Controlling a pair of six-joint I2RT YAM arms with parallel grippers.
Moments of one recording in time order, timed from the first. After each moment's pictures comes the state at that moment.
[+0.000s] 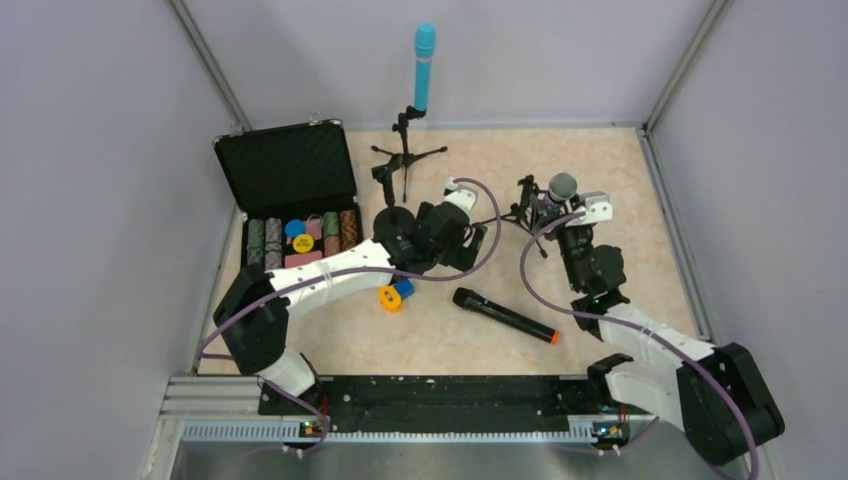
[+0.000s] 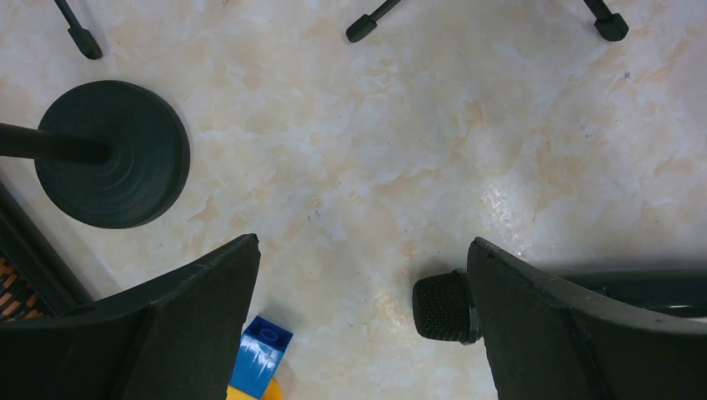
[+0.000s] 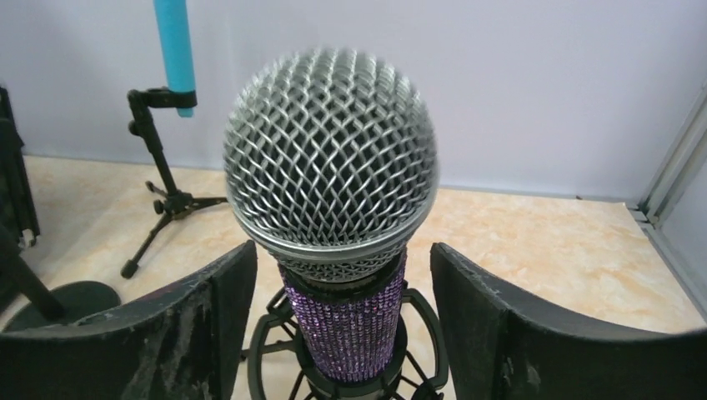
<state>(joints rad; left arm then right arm) -0.93 1.58 1.18 -0.34 -0.34 -0.31 0.40 1.07 0.31 1.02 0.22 -0.03</state>
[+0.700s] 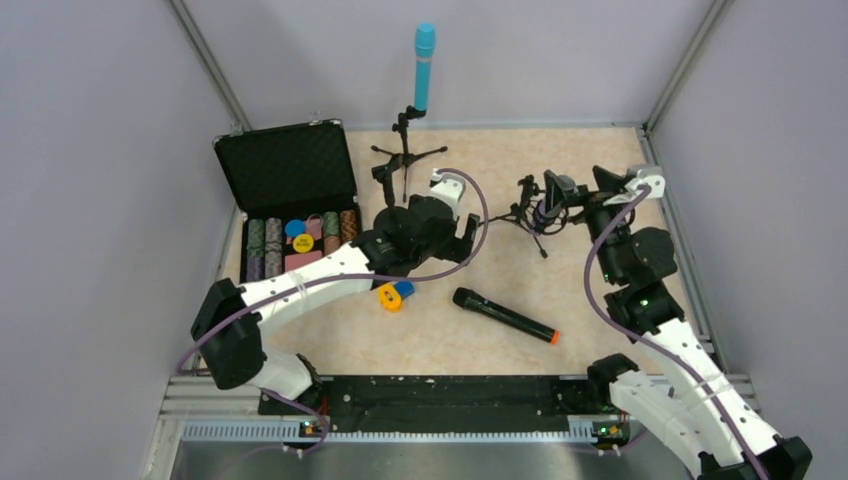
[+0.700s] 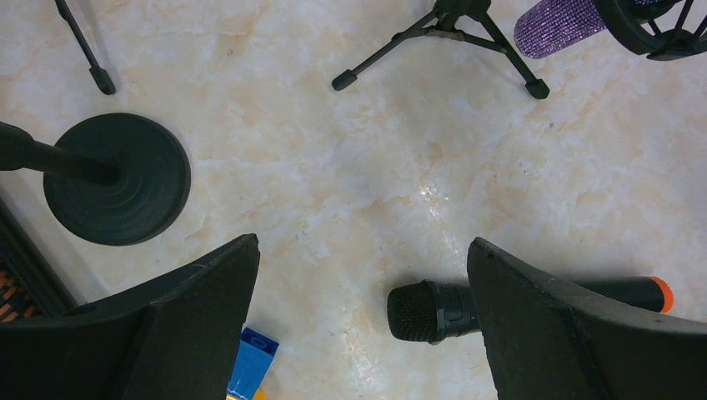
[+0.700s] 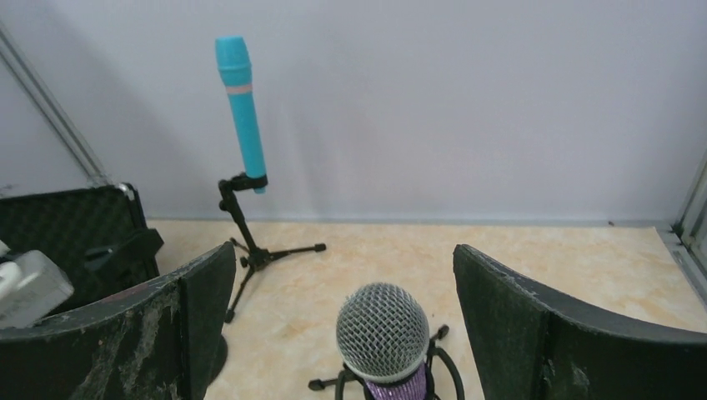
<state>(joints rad) -0.92 1.47 1.14 -0.27 -0.31 -0.34 0.40 0.71 0.63 0.35 0.20 0.13</state>
